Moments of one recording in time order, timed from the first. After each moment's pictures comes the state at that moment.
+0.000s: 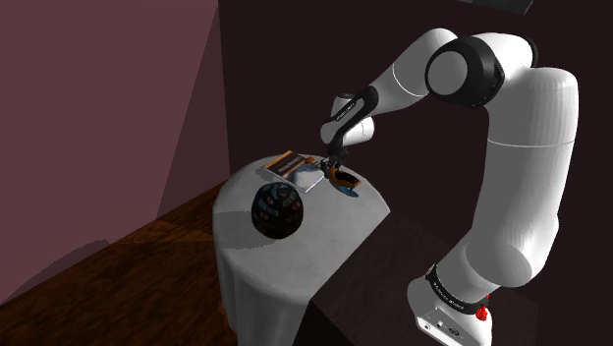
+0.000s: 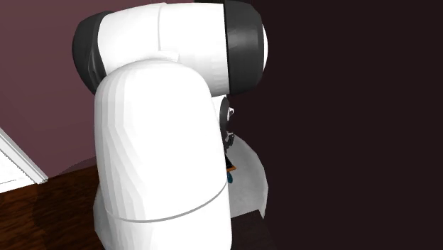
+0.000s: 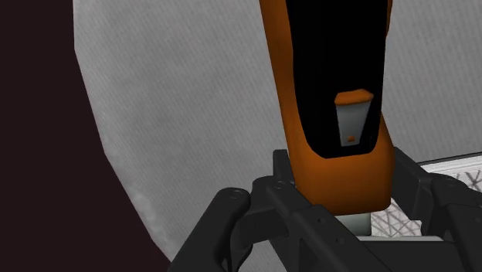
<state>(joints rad) -0.13 0.48 -0.20 -2.14 0.07 2.58 -0.28</state>
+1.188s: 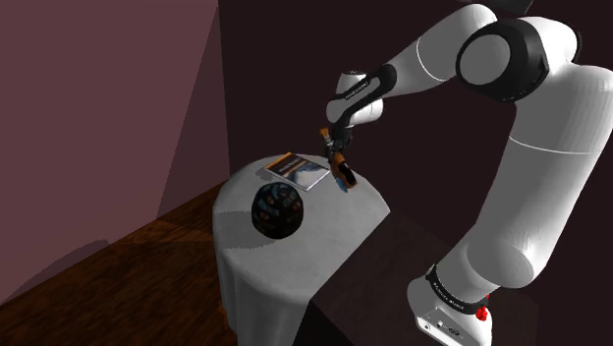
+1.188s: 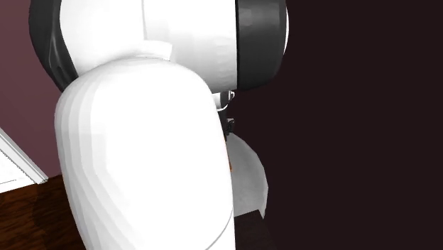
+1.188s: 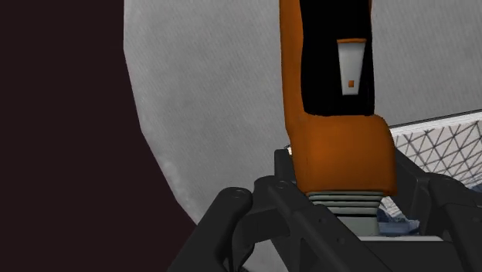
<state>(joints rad) -0.11 0.32 -0.23 -2.14 0.02 2.42 -0.25</state>
